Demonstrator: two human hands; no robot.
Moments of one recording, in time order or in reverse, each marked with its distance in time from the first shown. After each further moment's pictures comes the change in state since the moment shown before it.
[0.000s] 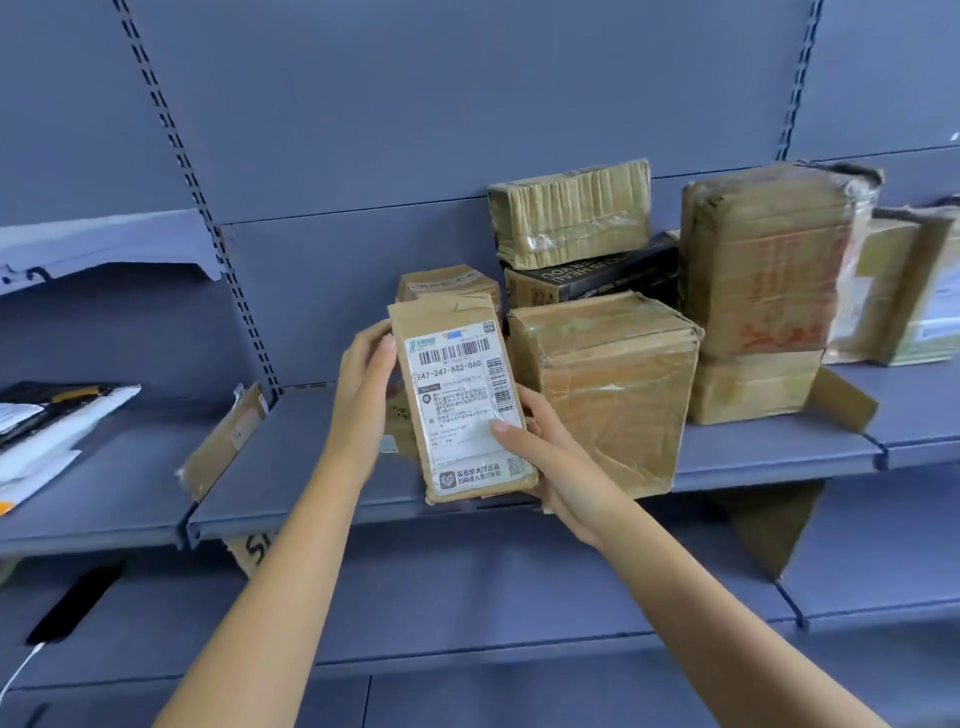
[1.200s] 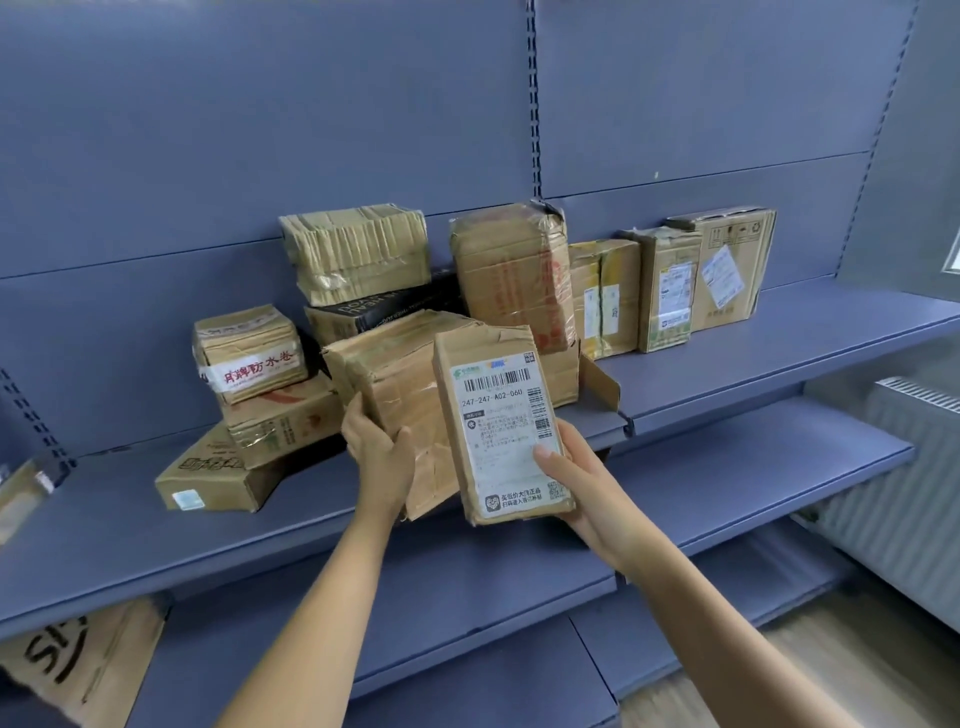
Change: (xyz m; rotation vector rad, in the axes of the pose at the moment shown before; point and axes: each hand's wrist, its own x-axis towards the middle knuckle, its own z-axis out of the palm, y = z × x) left_hand -0.044 -0.042 0.226 0.203 0.022 -0.103; right_hand -0.151 -0.038 -0.178 0.043 0.256 -0.097
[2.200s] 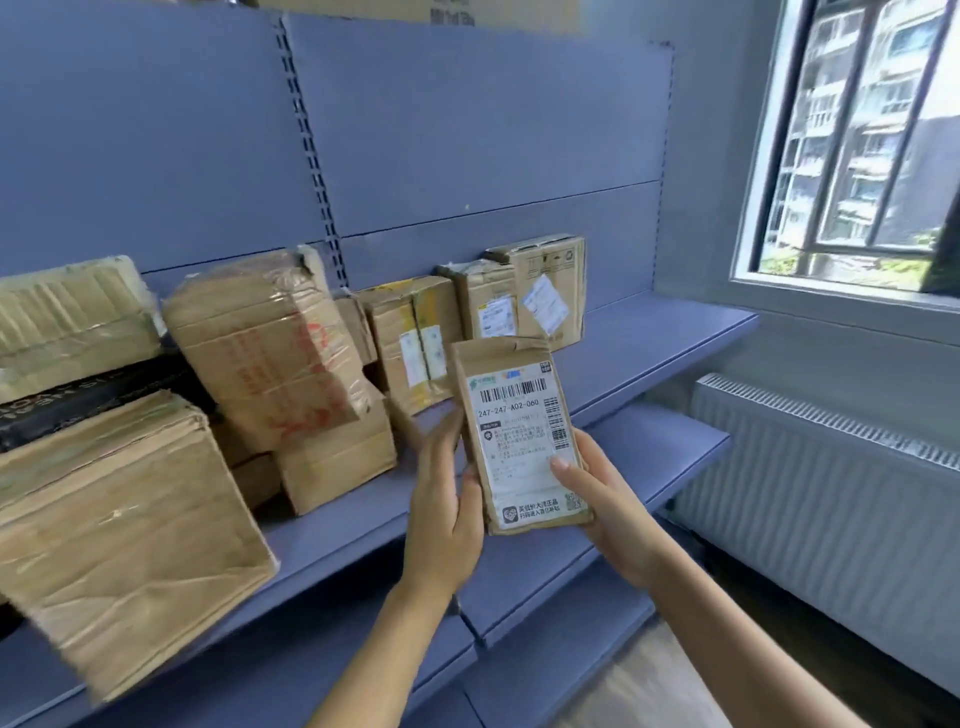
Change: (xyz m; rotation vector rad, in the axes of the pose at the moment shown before) left_hand -0.102 0.117 0.245 -0.223 -0.441 0.598; right_hand -0.047 -0.076 -0.224 -0.124 0.334 -0.128
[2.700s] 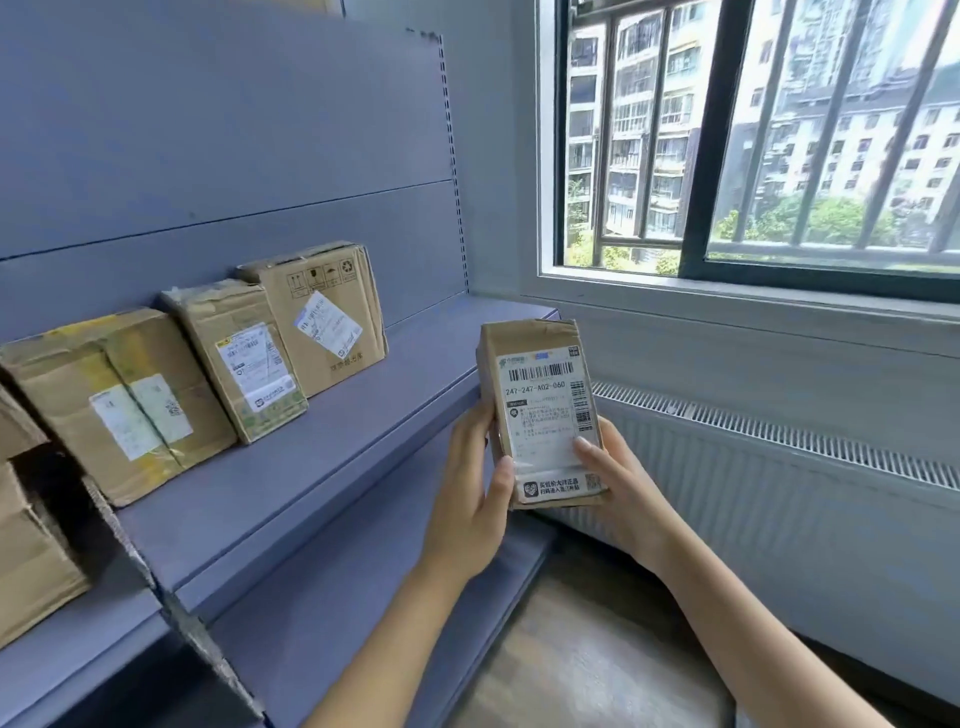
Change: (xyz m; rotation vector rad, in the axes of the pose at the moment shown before) left_hand 0.051 0.042 0.265 -0.283 -0.381 0.033; right_hand -0.041 -0.050 -0.249 -0.026 0.386 -0.059
